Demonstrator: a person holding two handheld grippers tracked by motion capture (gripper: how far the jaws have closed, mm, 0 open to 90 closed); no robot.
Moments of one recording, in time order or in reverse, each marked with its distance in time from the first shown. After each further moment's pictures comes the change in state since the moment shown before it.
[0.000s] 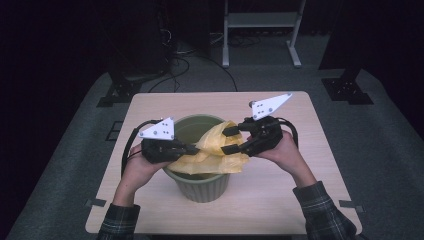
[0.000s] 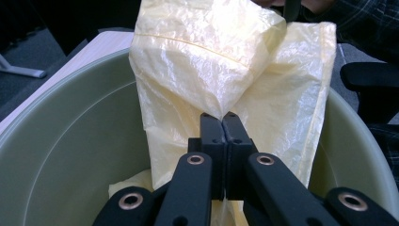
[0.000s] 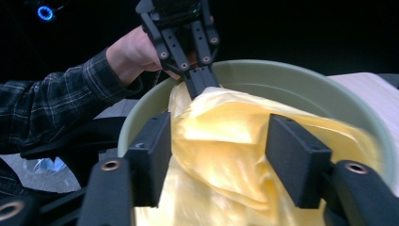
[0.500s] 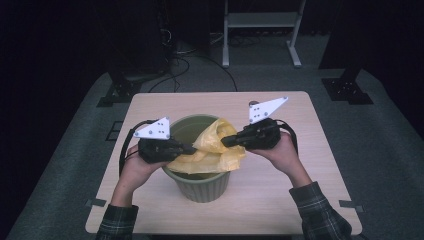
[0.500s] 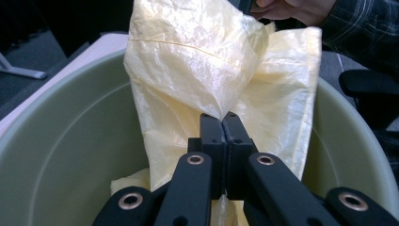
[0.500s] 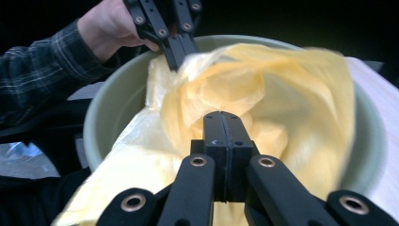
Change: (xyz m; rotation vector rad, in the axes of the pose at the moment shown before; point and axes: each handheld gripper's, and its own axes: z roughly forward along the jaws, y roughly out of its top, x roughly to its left) left arm 0.004 -0.009 -0.009 -0.043 0.009 -0.037; right arm -0.005 -0.010 -0.001 0.050 -0.078 -0.020
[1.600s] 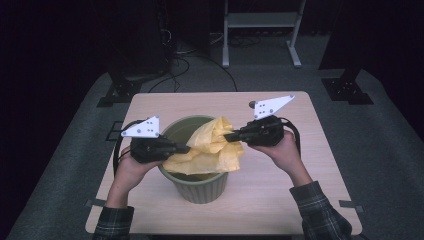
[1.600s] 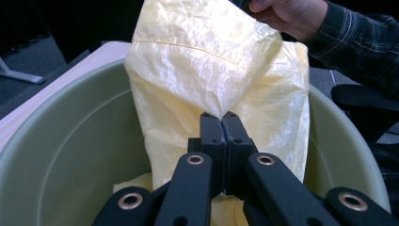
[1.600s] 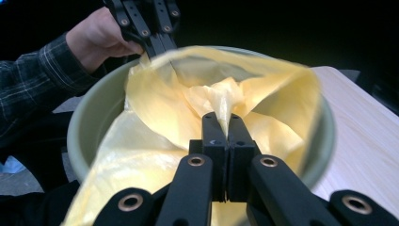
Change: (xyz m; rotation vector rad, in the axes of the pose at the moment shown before) left arm 0.002 -0.007 -0.016 -0.053 -0.003 -0.028; right arm -0.004 -0.001 -0.009 -0.044 -0.051 0.012
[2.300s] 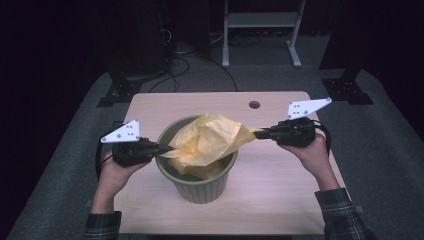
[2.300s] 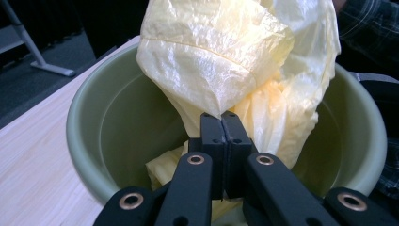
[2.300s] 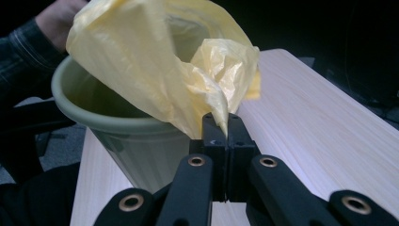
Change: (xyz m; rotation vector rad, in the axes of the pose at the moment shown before) left arm 0.002 -0.025 -0.033 0.001 0.096 -0.031; right arm -0.008 -0.035 -0.061 0.005 -0.131 0.042
